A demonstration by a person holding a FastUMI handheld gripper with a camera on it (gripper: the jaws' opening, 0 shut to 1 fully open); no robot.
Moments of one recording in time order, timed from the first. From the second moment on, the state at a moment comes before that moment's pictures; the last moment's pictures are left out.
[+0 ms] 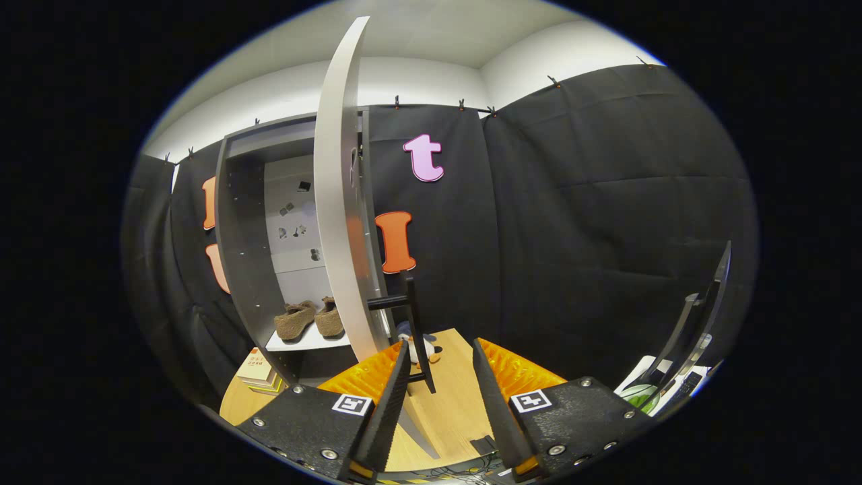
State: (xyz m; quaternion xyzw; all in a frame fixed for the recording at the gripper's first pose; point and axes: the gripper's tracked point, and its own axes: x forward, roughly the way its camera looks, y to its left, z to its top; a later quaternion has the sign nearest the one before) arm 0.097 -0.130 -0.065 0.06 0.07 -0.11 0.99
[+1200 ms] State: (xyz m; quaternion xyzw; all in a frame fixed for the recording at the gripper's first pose) arm 0.148 0.068 -0.050 0.08 0.03 0.15 0.98
